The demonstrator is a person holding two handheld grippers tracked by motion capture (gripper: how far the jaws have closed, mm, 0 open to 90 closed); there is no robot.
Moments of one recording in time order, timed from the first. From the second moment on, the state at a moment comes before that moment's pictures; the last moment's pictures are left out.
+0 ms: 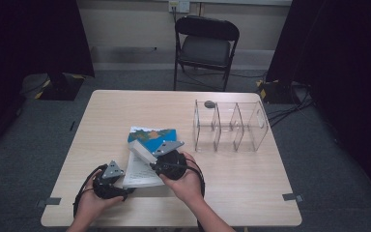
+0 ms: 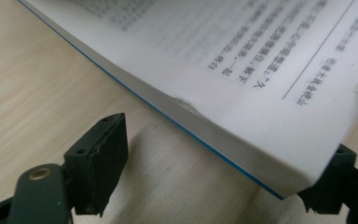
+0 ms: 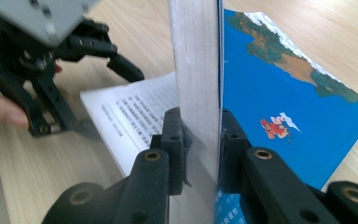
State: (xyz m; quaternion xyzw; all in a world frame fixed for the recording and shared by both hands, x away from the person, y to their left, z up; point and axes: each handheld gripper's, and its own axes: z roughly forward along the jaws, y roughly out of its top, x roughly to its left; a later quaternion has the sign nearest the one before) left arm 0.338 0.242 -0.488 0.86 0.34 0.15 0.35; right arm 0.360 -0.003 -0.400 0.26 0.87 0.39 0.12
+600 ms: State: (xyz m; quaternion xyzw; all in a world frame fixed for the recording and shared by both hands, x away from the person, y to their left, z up) left arm 0.349 0.256 -0.480 0.83 0.38 0.13 0.39; right arm 0.350 -0.002 -0.416 0.25 0.88 0.38 0.13
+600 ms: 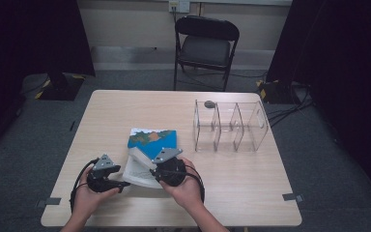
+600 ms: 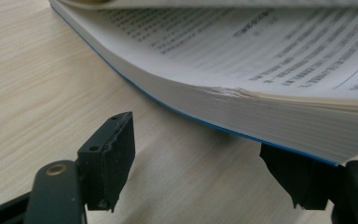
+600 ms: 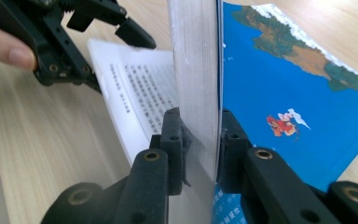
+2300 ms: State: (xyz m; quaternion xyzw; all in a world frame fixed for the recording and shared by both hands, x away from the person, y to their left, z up) left arm 0.351 0.242 -0.488 0.85 0.35 0.10 0.38; right arm 0.331 0.001 -0.475 0.16 0.89 0.41 0.13
